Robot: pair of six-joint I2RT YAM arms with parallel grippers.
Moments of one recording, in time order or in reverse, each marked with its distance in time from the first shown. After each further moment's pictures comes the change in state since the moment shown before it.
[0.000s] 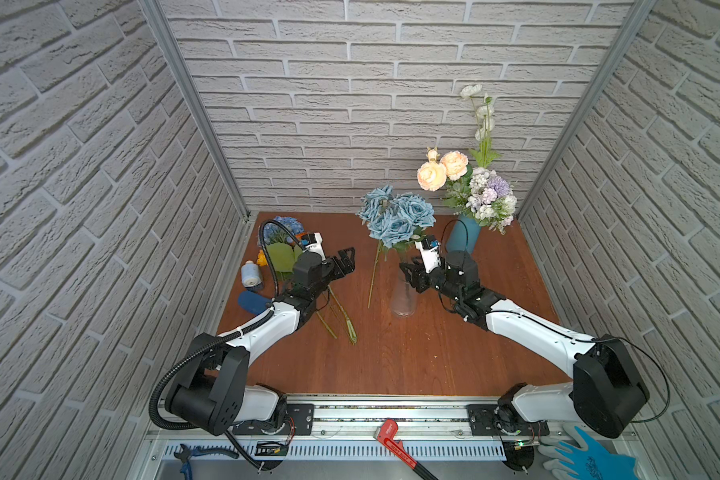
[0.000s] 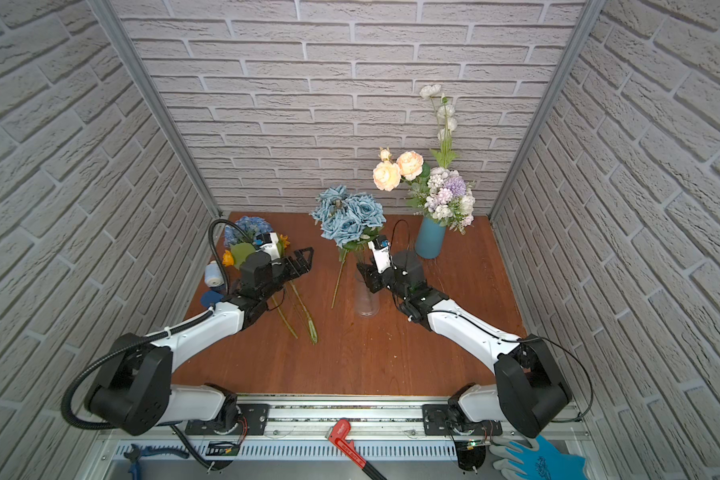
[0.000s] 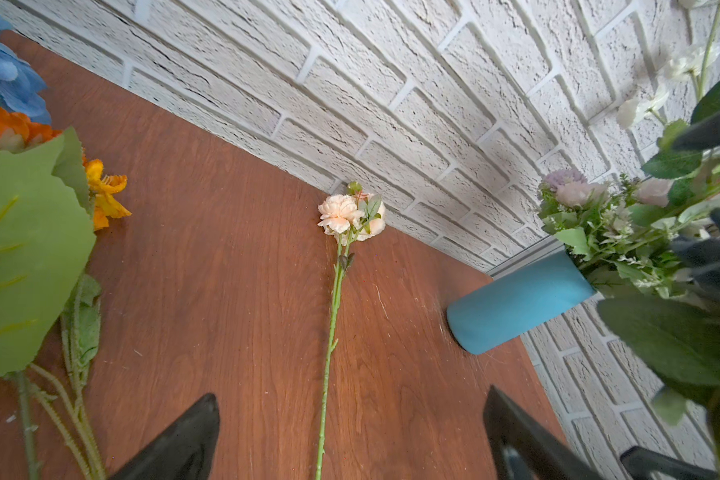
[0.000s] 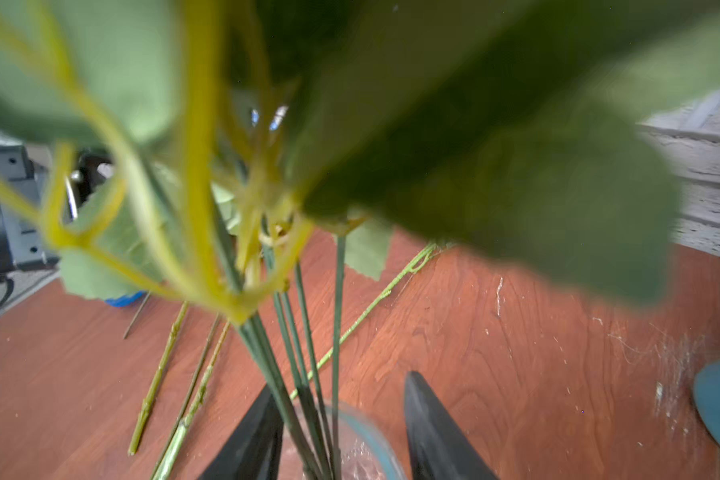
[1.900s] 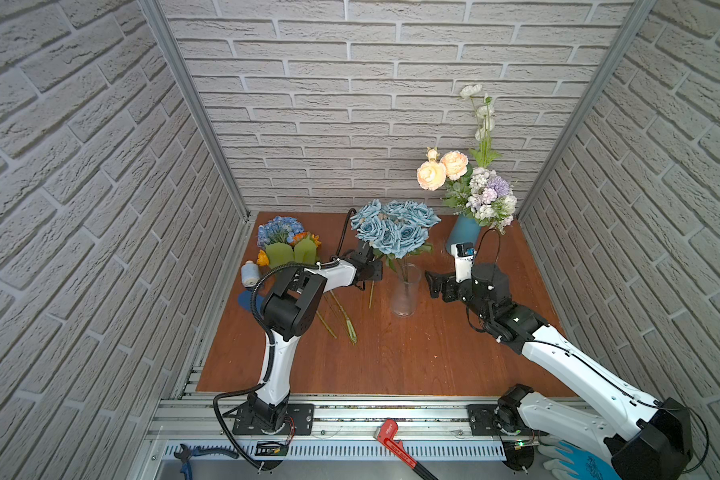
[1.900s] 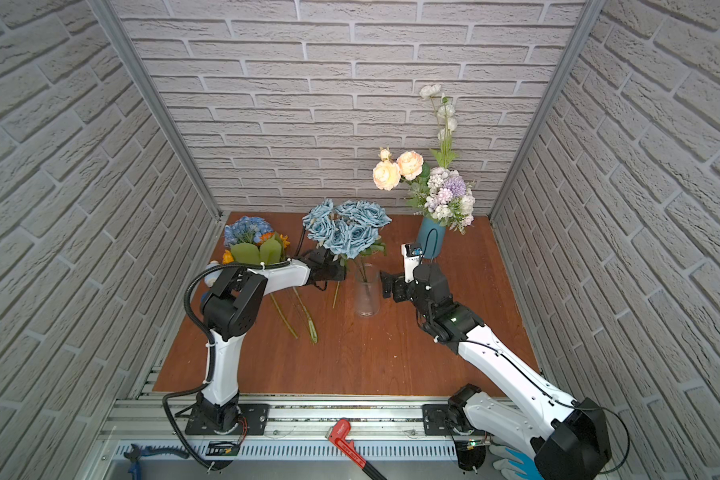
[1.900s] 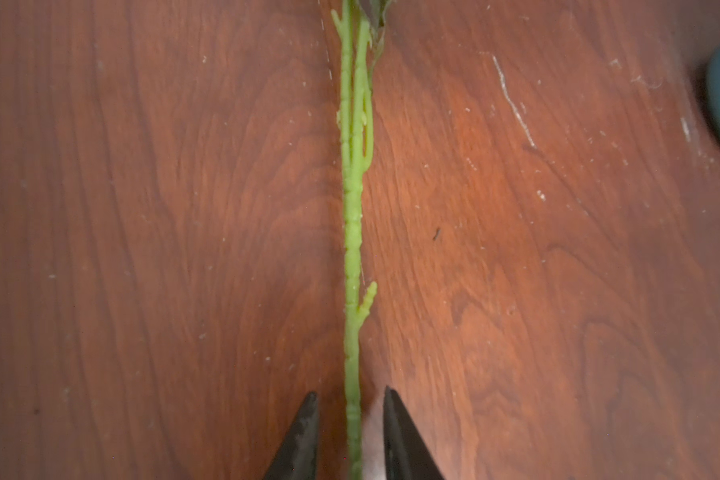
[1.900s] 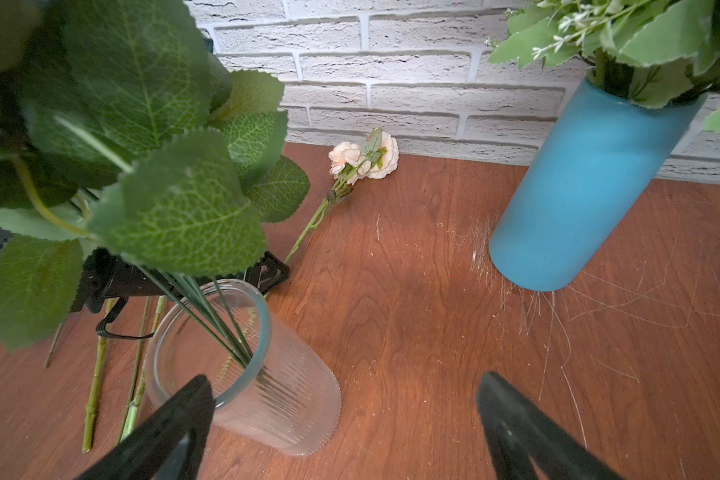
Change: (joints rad) left arm -0.160 0.743 0.676 -0.525 -0.042 0.254; right arm -0.011 -0.337 -0.053 -0.349 0.315 0.114
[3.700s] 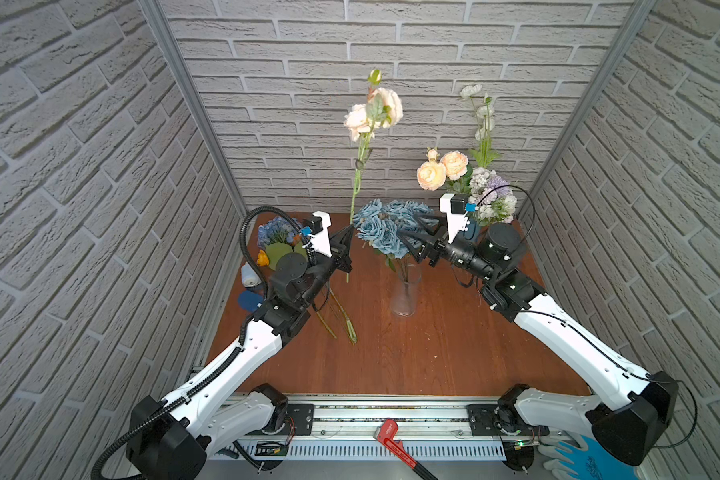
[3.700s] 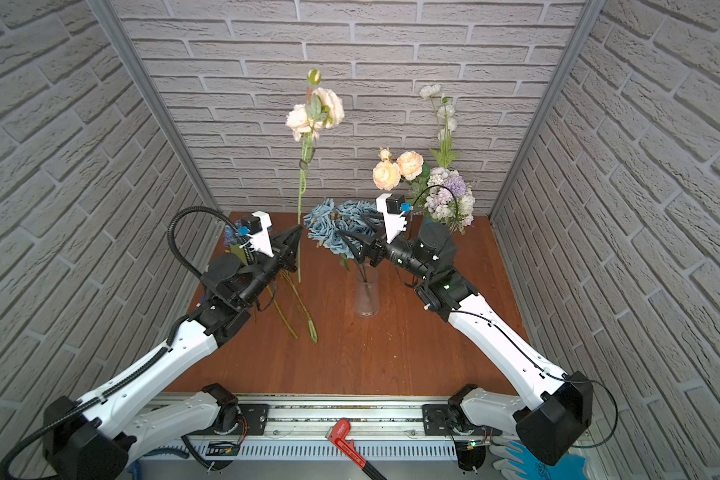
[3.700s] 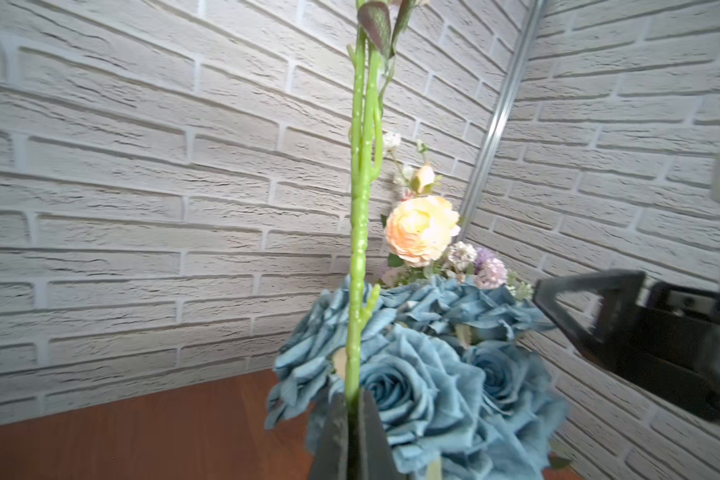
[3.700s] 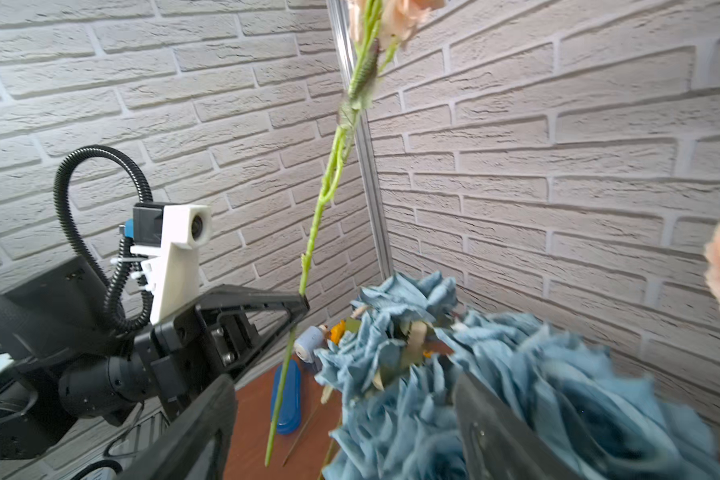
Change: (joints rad) left arm -0.030 -1.075 -0.546 0.524 0.033 0.162; right arm 0.016 0.215 0.378 0.377 -0.616 0.060
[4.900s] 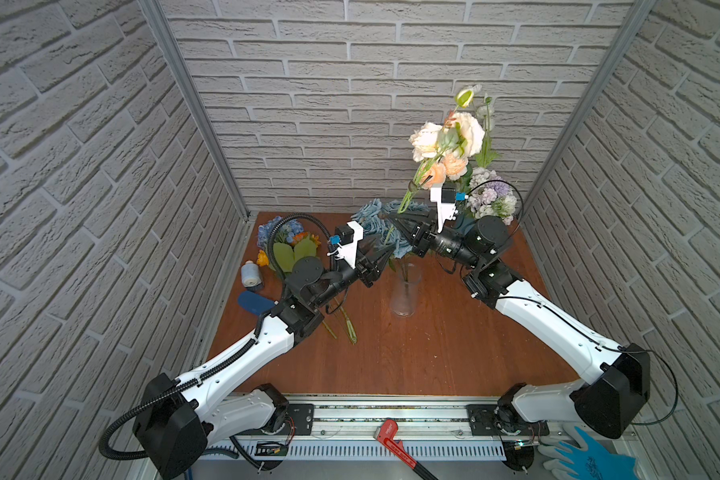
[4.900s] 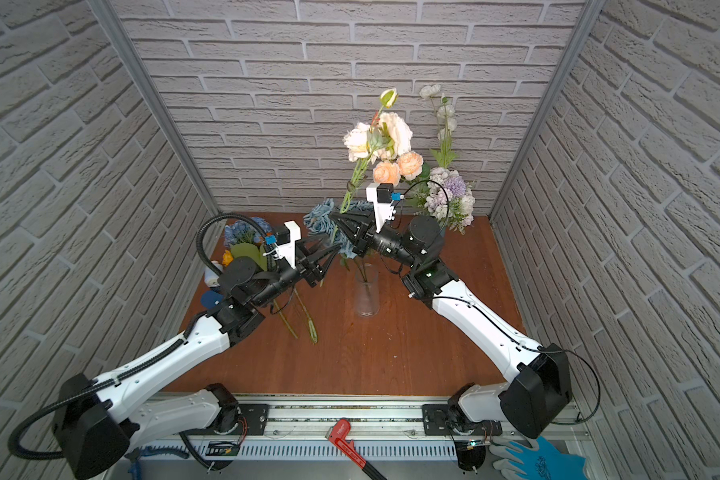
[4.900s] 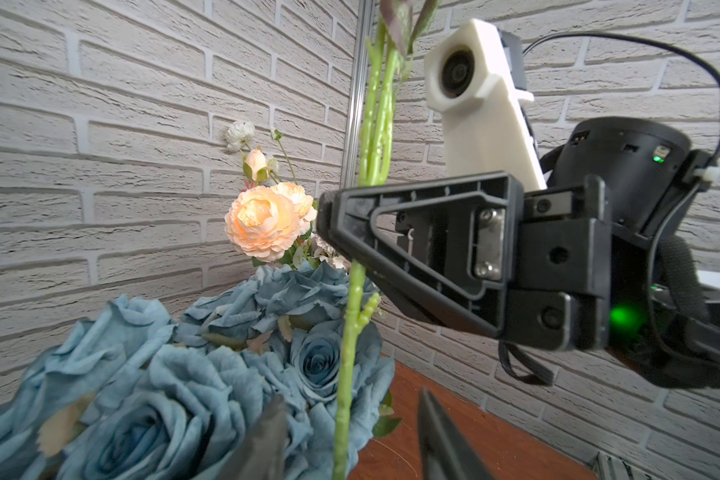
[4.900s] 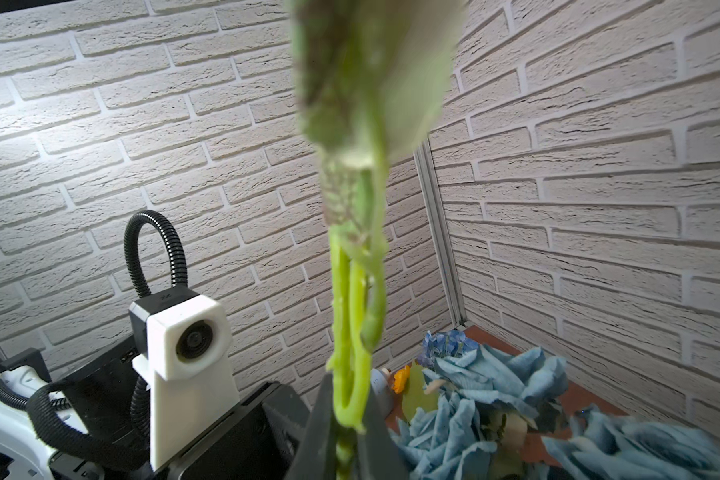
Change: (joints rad) left arm -0.108 0.076 0.006 0.122 0.201 0.066; right arm 0.015 0.127 0.051 0.213 -0.114 0.154
